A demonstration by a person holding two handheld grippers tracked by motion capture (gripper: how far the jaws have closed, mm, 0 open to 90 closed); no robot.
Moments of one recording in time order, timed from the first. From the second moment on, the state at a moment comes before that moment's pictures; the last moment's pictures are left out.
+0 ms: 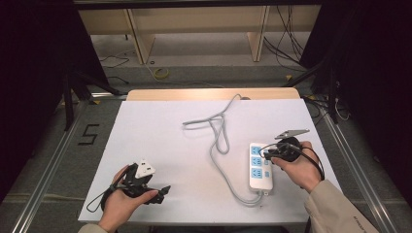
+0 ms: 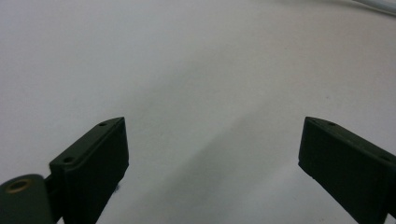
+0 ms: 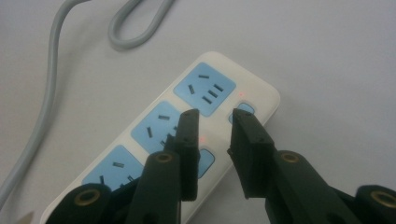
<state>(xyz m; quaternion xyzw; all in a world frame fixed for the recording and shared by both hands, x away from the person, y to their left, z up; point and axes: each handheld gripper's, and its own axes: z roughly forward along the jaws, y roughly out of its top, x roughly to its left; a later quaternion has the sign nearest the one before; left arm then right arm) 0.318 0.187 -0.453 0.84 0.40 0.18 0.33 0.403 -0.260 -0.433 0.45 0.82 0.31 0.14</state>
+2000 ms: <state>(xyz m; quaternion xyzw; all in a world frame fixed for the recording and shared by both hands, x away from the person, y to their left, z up) 0.317 0.187 -0.452 0.84 0.40 0.18 0.33 0.361 -0.293 -0.435 0.40 0.81 0.39 0.18</state>
